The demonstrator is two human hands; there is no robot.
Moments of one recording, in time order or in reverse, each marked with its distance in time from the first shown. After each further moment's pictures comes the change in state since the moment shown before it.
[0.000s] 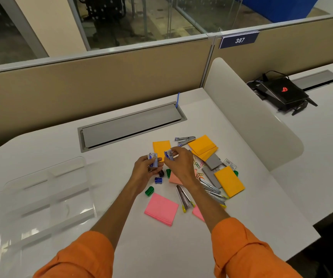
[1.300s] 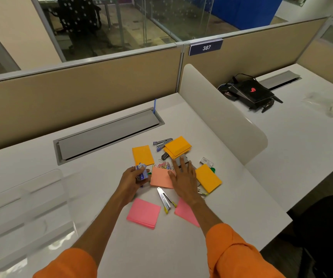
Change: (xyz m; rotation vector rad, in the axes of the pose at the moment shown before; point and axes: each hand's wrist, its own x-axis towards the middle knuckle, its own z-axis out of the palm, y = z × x) left_hand -0.007 -0.021 0.018 0.032 -0.074 -0.071; right_hand -0.037 0.098 -0.041 -0.632 -0.076 0.001
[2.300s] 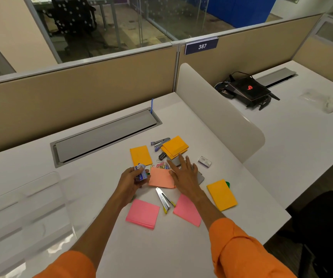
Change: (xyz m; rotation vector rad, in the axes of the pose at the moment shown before) left_hand -0.001 -0.001 0.000 -0.011 -0.026 0.009; right_hand 0.008 0.013 -0.011 -0.061 -0.054 -0.124
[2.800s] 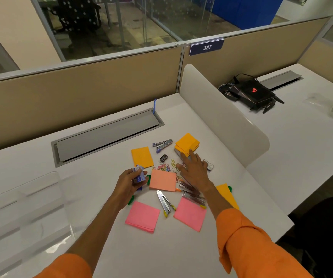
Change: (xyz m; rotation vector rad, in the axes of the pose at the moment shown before) left_hand 0.005 0.002 -0.009 -0.047 0.012 -0.015; right_hand 0.035 0.032 -0.019 0.083 -0.050 0.090
